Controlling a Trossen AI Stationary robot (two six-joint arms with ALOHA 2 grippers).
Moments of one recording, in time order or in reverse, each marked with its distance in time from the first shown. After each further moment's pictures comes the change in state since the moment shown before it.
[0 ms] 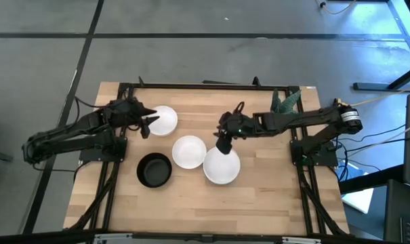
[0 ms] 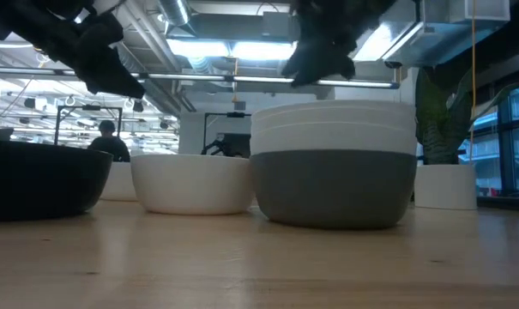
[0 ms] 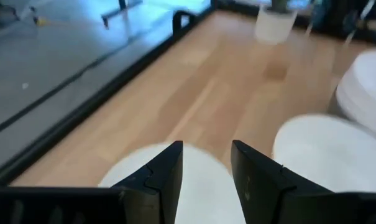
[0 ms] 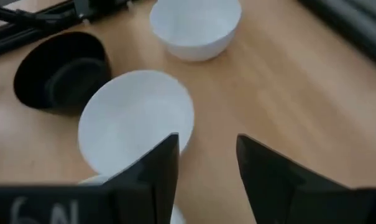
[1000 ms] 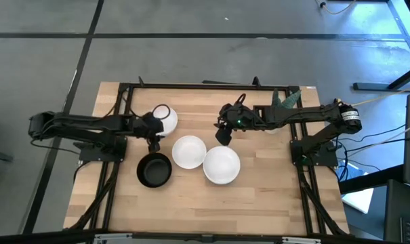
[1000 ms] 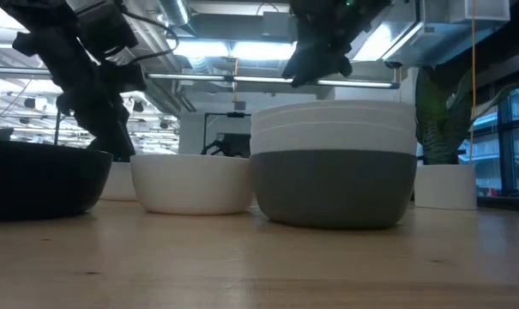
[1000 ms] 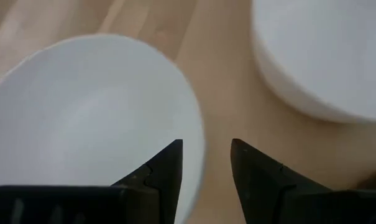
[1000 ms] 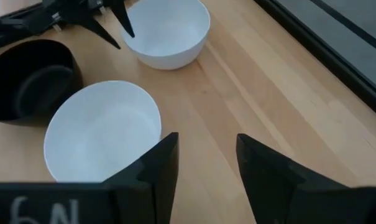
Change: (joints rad) left arm -0.264 0.444 0.000 -0.018 -0.102 -0.018; right arm -0.074 0.000 0.038 -0.045 0.013 -0.055
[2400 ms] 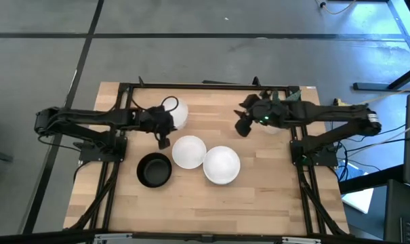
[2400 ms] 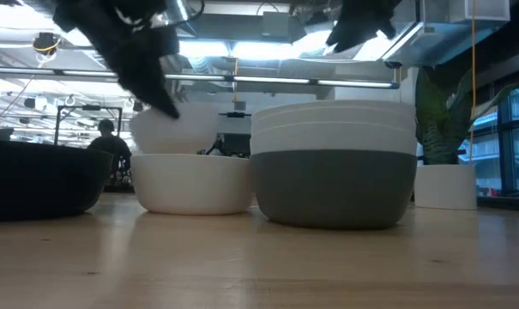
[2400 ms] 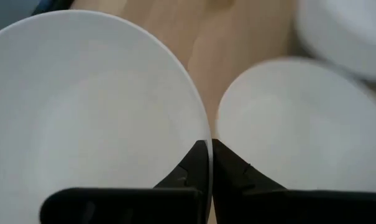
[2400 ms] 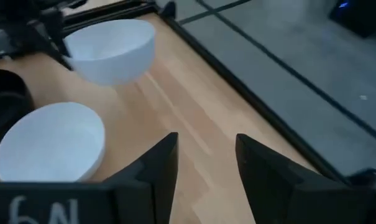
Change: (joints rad) left arm -0.013 0.134 0.246 0.041 0.049 0.056; right arm 0.041 -0.271 -0.001 -0.227 0.264 -0.013
